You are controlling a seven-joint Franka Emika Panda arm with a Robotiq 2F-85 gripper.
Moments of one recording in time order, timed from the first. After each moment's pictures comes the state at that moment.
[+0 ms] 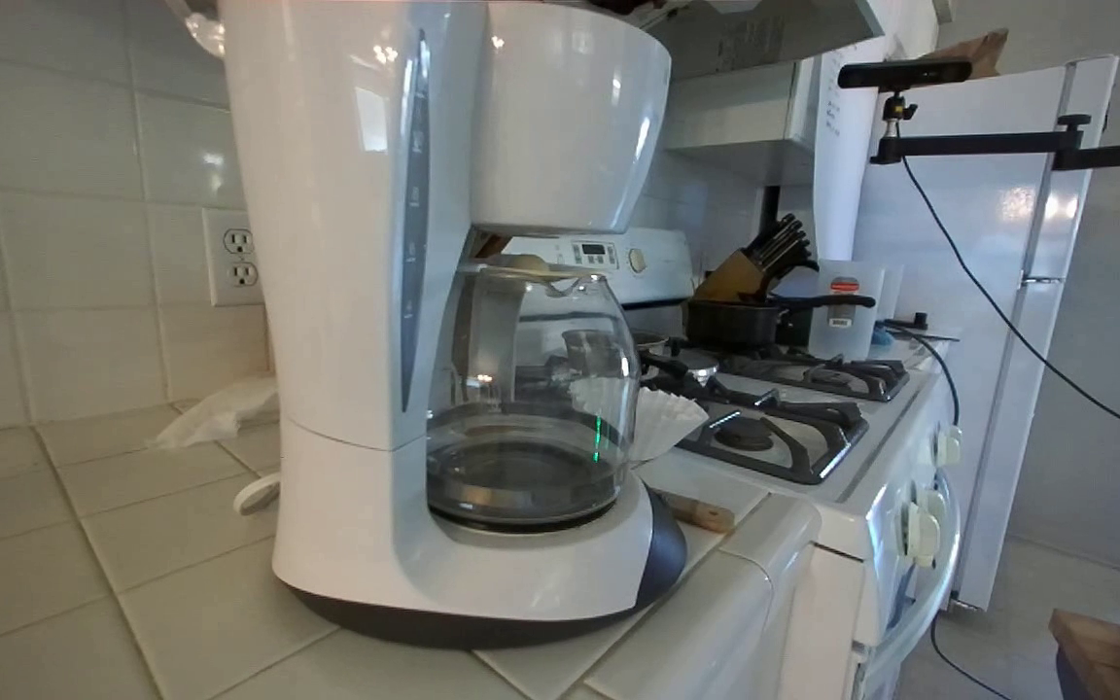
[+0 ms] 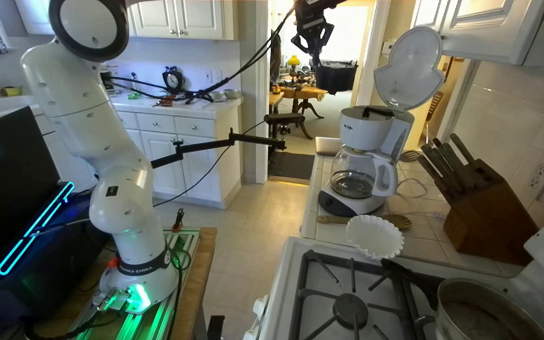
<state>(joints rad) 0.30 -0.21 0.21 -1.58 0.11 1.79 -1.30</state>
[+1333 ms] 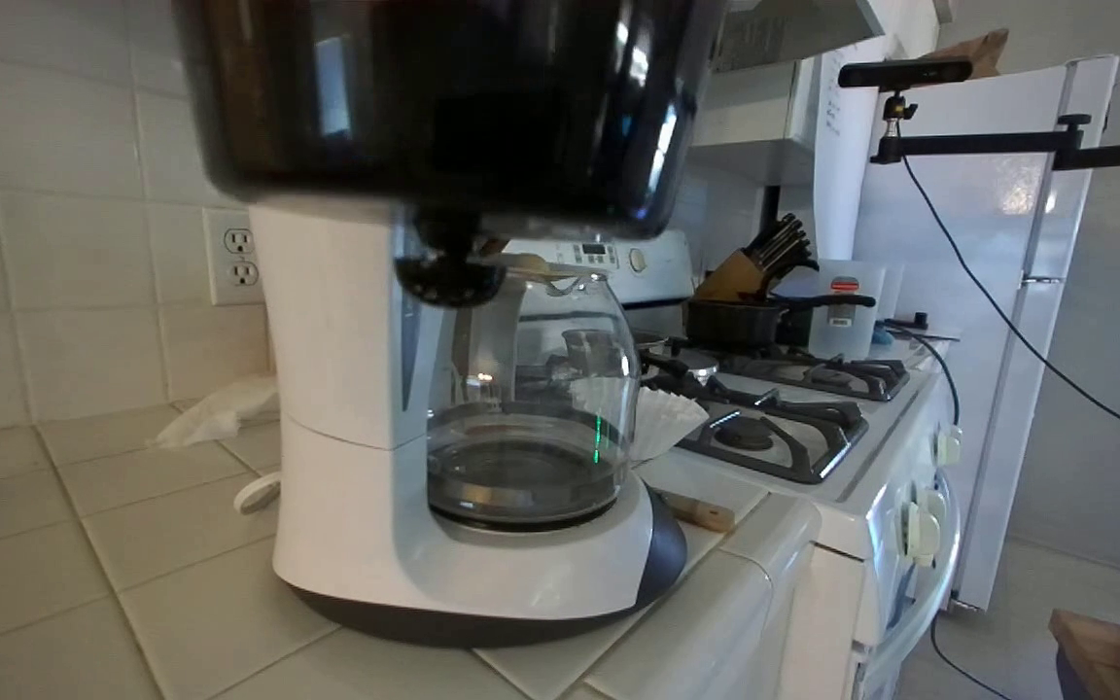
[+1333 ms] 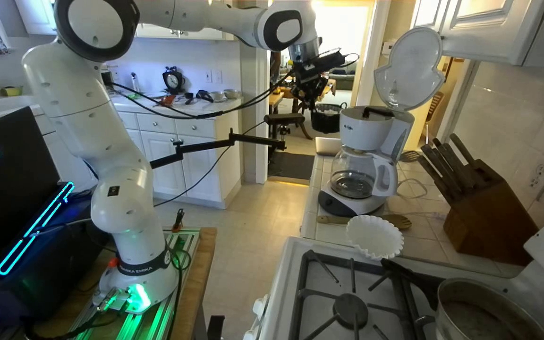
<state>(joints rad) 0.33 -0.20 0.25 -1.94 0.11 2.14 -1.30</state>
